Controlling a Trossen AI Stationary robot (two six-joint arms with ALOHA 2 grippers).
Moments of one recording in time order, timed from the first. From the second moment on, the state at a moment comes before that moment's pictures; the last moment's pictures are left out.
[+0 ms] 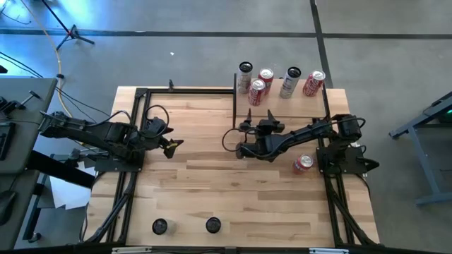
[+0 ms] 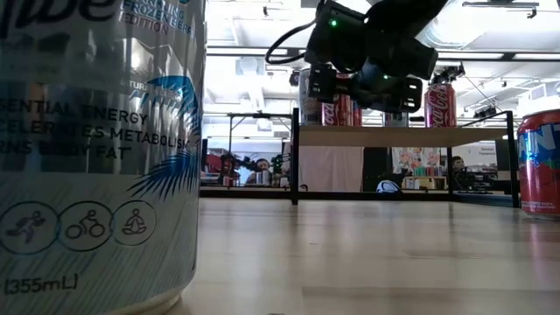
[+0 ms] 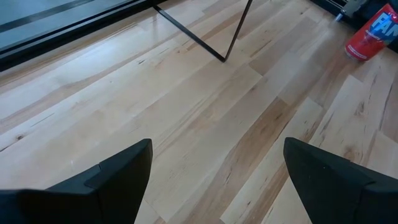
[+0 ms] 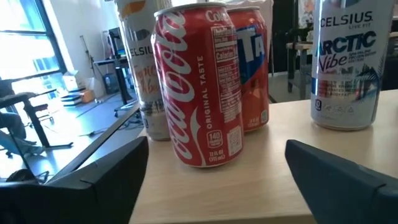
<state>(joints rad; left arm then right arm) -0.18 0.73 0.63 -0.68 -0.58 -0.76 0.06 1.82 1.09 -0.43 1.57 1.34</state>
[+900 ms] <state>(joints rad) -0.18 0.73 0.63 -0.68 -0.58 -0.76 -0.02 1.82 1.09 0.06 1.56 0.82</state>
